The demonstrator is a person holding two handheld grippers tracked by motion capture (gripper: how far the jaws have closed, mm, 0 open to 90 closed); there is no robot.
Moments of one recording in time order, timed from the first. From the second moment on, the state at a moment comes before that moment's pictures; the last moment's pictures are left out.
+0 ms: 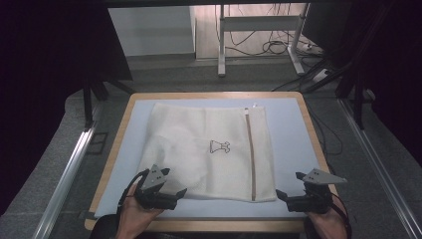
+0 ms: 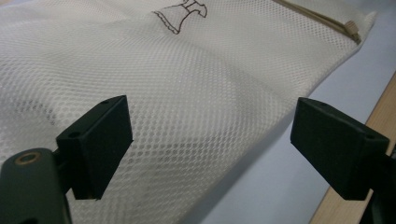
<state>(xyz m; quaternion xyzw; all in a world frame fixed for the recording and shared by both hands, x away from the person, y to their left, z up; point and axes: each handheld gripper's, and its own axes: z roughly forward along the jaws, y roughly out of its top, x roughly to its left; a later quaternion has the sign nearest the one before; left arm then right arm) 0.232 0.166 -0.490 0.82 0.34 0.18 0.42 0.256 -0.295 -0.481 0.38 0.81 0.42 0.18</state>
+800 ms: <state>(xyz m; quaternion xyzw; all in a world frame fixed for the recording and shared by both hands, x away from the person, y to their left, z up) 0.237 0.144 -0.490 0.83 0.31 0.16 0.43 0.262 -0.283 -0.481 0.36 0.82 0.41 0.17</state>
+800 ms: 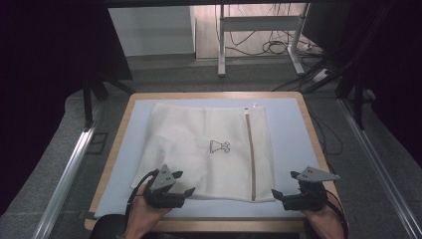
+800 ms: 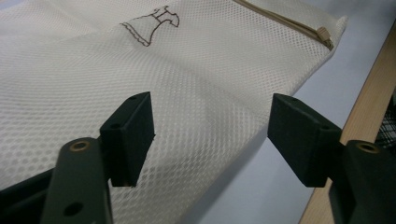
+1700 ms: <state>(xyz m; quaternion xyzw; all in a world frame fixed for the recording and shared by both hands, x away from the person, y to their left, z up) 0.251 0.111 -0.492 0.84 0.27 0.14 0.46 0.274 -0.266 -0.481 0.35 0.84 0.39 0.14</state>
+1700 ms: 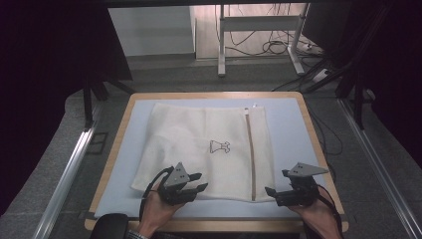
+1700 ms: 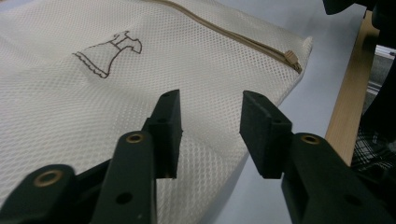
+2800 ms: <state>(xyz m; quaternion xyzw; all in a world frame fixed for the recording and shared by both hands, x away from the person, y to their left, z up) 0.271 0.019 -0.525 0.87 0.21 0.08 0.43 0.279 -0.245 -0.490 0.28 0.88 0.37 0.10</state>
